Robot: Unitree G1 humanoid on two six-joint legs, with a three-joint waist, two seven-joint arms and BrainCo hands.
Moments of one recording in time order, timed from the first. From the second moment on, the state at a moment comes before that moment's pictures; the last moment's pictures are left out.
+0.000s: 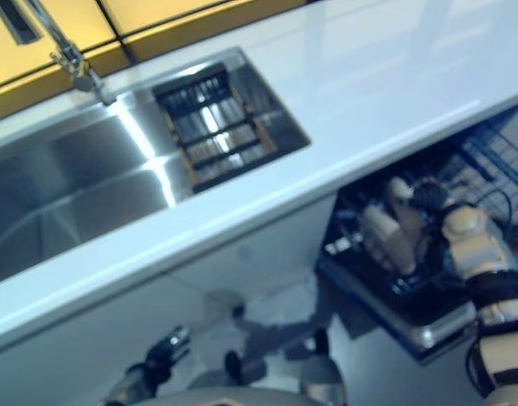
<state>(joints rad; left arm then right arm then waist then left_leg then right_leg) 0.04 0.24 -0.14 1.11 -0.64 -0.12 -0.26 -0.49 -0.91 0.30 0.56 -0.05 0.22 0.20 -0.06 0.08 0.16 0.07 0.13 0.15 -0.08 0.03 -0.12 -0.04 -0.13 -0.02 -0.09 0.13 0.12</state>
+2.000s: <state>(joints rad) -0.01 0.26 -0.17 1.10 -0.65 -0.12 -0.28 -0.53 -0.85 0.36 0.78 -0.34 0.18 0.16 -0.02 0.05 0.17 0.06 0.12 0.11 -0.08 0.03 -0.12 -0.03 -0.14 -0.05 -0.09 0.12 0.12</state>
